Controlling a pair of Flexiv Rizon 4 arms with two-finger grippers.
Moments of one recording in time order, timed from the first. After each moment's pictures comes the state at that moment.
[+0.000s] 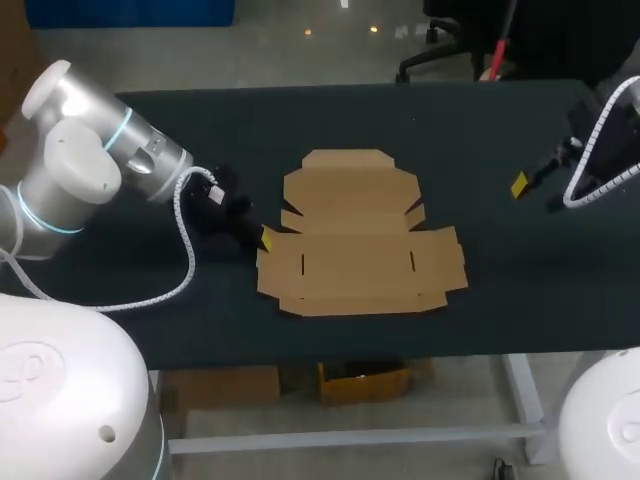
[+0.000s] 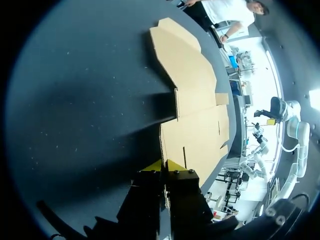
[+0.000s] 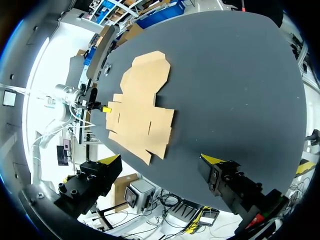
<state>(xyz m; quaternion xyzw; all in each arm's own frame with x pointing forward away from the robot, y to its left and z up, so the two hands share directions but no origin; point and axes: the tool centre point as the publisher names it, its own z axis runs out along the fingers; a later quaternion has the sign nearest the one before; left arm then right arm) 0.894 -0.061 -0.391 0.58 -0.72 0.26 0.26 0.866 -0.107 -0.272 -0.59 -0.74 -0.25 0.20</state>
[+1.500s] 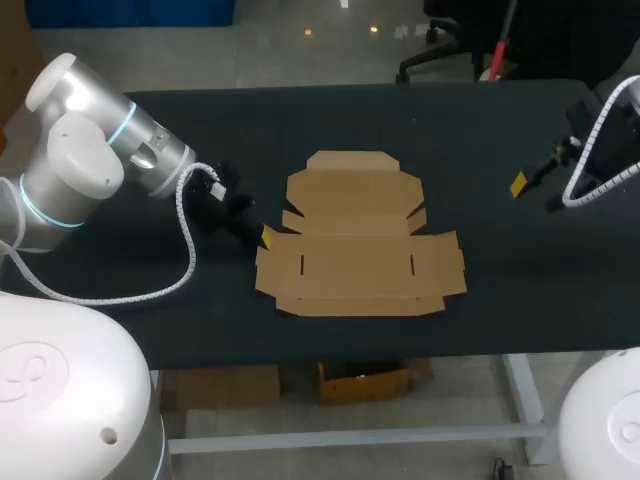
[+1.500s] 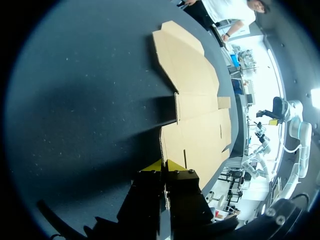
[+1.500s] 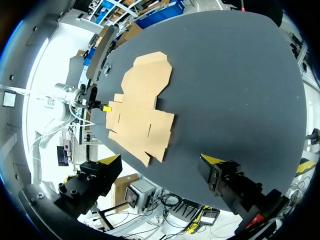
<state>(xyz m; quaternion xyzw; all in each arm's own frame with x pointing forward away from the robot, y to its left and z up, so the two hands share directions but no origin) 0.901 -0.060 -0.391 0.58 -0.73 0.25 0.25 0.866 -0.105 -0.271 -0.59 -0.74 -0.25 0.20</state>
